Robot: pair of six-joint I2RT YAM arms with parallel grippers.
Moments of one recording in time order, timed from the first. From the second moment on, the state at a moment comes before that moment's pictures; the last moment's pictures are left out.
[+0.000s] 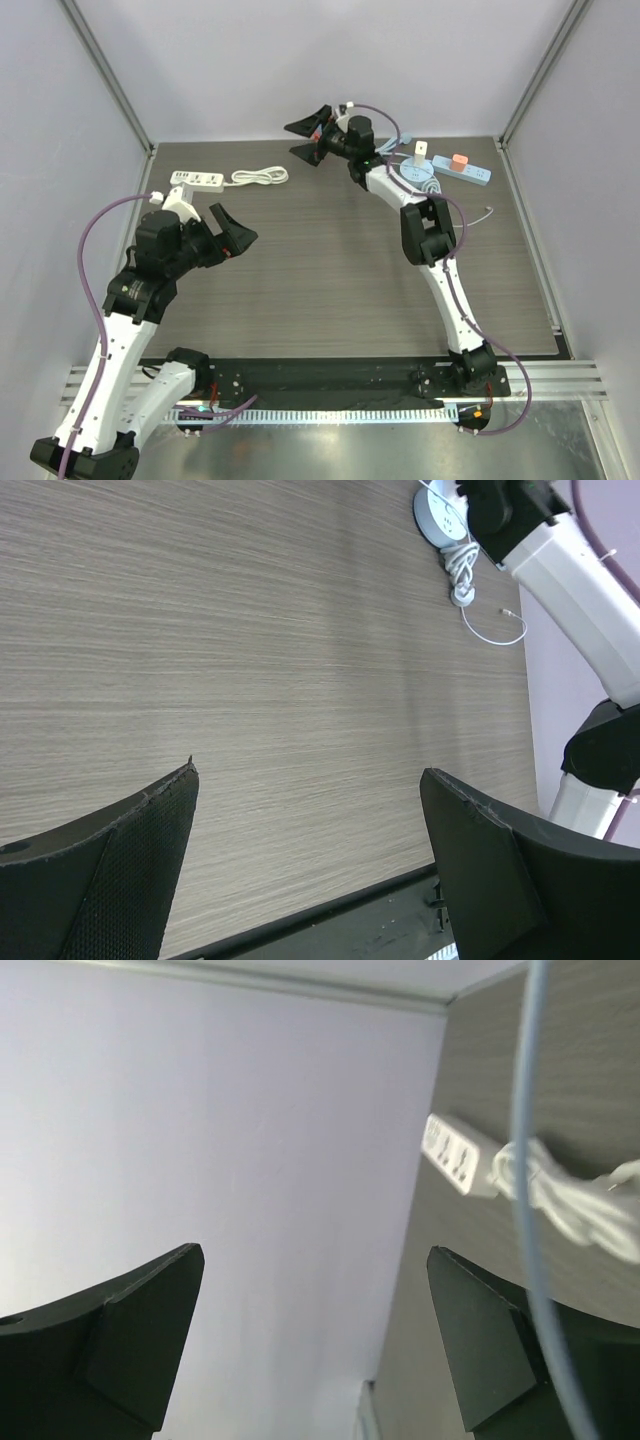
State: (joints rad) left arm -0.25 0.77 0.98 -0.67 0.18 -0.63; right arm 0.40 2.62 2.29 0.36 -0.62 1.39
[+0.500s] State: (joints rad) left arm -0.25 0.75 0.98 -0.67 0.20 -0.65; right arm 0.48 2.47 1.94 0.47 -0.75 1.50
